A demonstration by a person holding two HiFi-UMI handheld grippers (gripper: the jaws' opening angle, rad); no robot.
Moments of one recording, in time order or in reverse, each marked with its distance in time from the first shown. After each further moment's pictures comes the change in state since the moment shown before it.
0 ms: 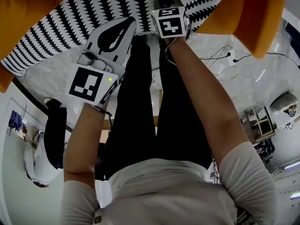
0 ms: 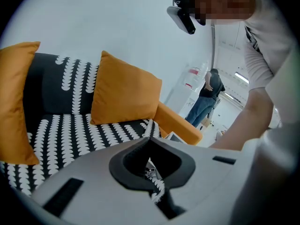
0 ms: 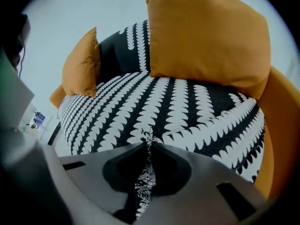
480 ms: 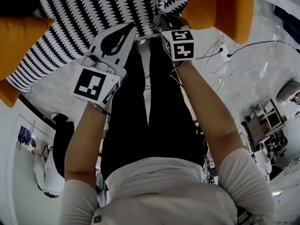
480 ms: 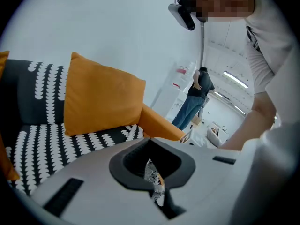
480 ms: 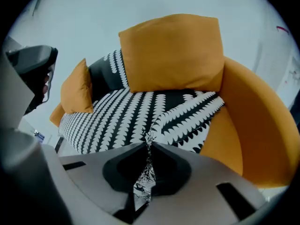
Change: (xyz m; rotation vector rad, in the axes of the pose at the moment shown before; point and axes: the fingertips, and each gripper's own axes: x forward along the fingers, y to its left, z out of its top) left arm -0.001 -0.013 -0.002 0.007 0.046 -0.056; right arm -0.069 0.009 -0.036 0.184 -0.030 0.040
